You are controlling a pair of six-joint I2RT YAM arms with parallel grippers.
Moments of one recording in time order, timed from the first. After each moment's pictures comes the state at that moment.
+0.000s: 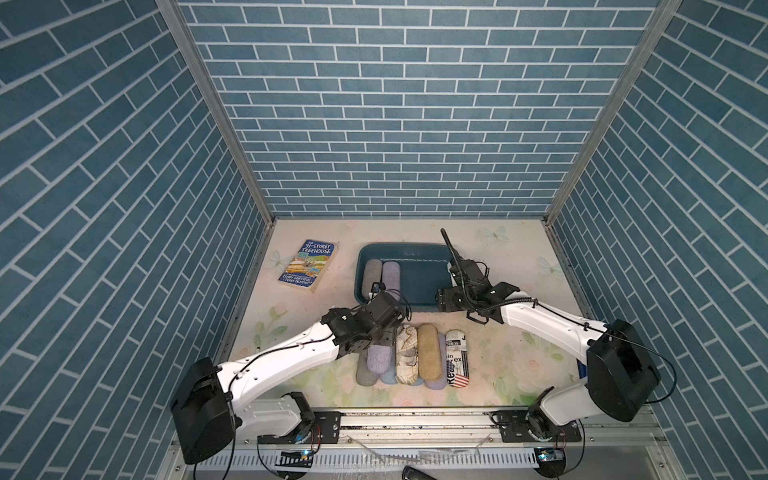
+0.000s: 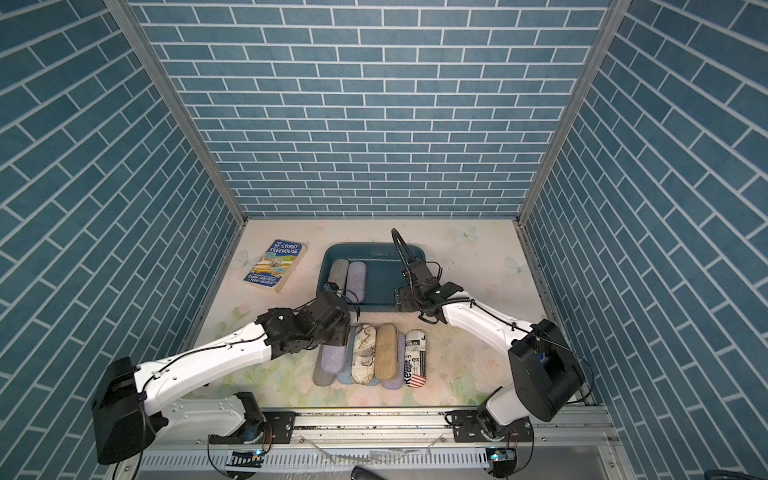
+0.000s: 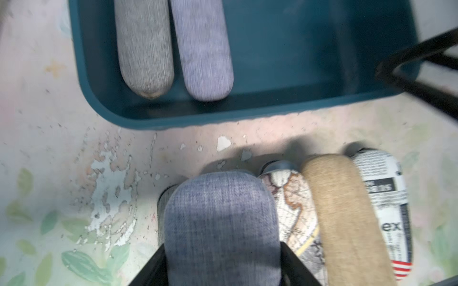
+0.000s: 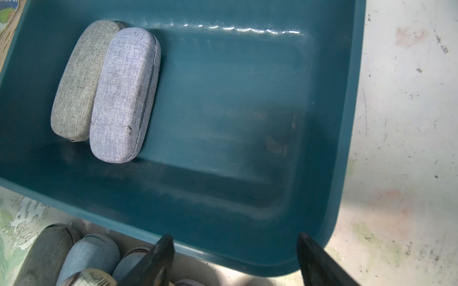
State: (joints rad) left arm -0.93 1.21 0.95 -0.76 -0.28 -0.69; right arm 0.69 1.48 0.97 -0.41 0.09 0.45
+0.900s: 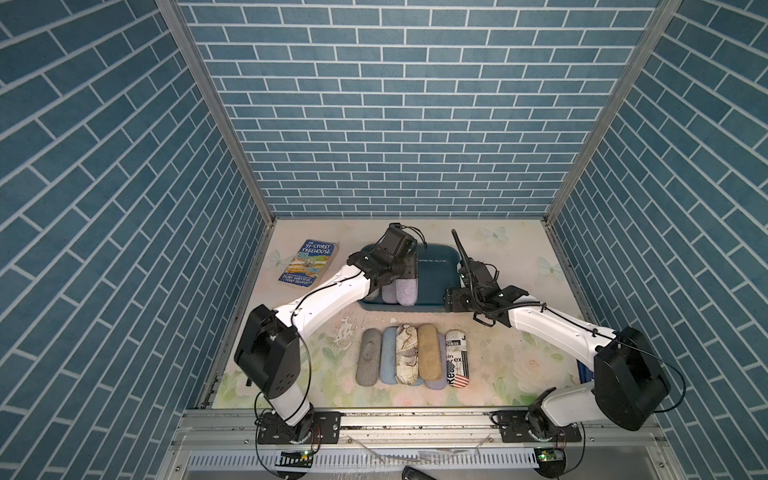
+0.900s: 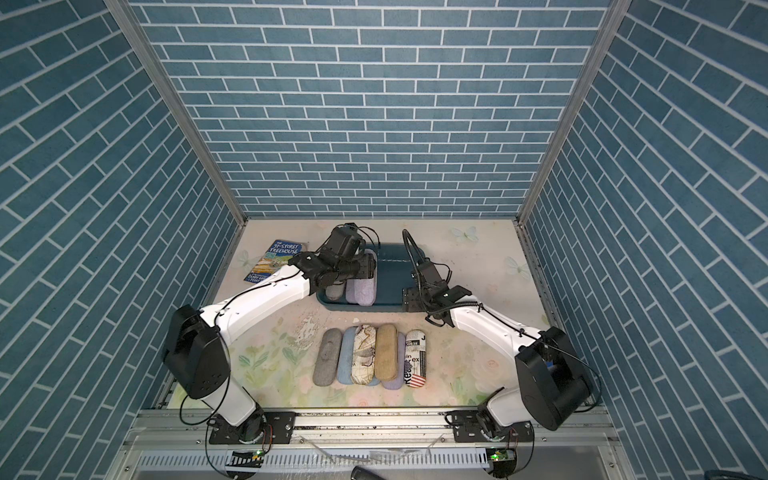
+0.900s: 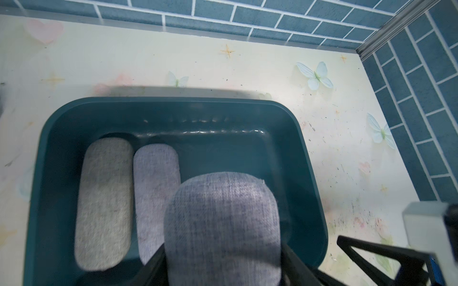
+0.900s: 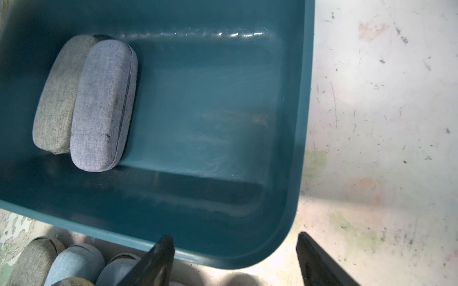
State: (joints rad) left arm -0.67 1.71 1.43 -0.50 -0.12 -0.54; right arm 0.65 1.42 0.90 -0.39 0.10 0.47
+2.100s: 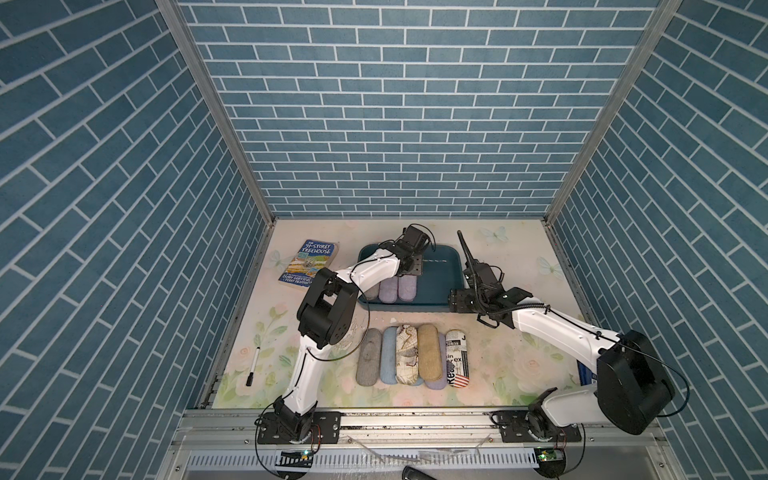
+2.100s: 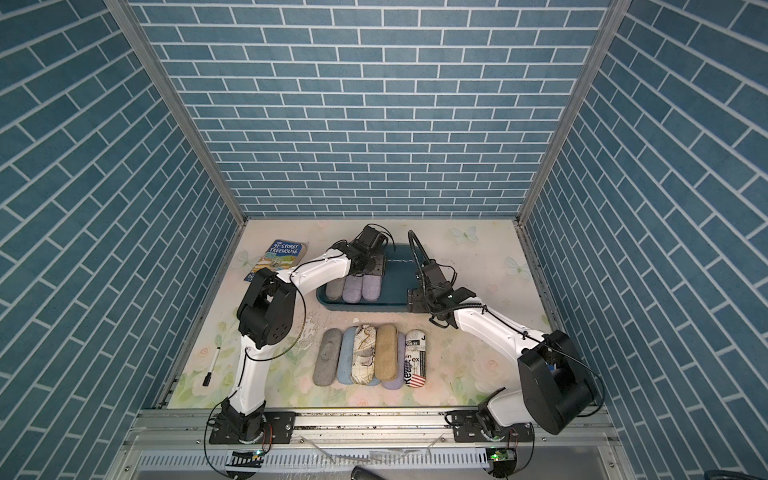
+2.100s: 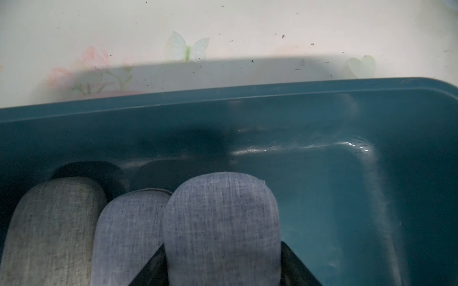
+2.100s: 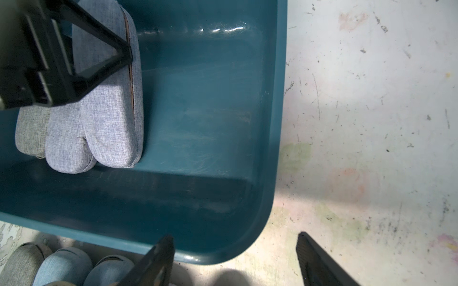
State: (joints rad) left arm -0.62 2.19 1.75 -0.57 -0.21 -0.46; right arm 0.62 1.40 0.87 -0.40 0.10 0.49
